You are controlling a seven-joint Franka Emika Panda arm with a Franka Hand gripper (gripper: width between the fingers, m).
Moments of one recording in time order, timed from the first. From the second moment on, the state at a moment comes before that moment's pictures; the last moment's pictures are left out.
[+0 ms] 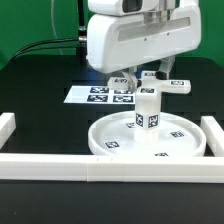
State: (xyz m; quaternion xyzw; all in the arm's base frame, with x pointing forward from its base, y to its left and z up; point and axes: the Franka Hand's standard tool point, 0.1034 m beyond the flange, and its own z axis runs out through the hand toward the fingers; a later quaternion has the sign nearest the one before) arm 0.563 0.036 0.099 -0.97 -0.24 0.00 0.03
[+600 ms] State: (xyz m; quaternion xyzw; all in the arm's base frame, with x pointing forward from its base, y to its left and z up) arm 0.564 0.040 0.100 -0.99 0.10 0.01 0.03
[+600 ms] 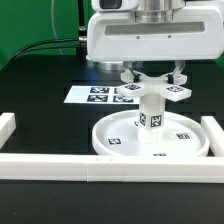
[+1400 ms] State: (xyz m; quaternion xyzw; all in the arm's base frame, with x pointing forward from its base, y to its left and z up) arm 0.564 0.040 0.099 -0.87 0.49 0.00 0.04
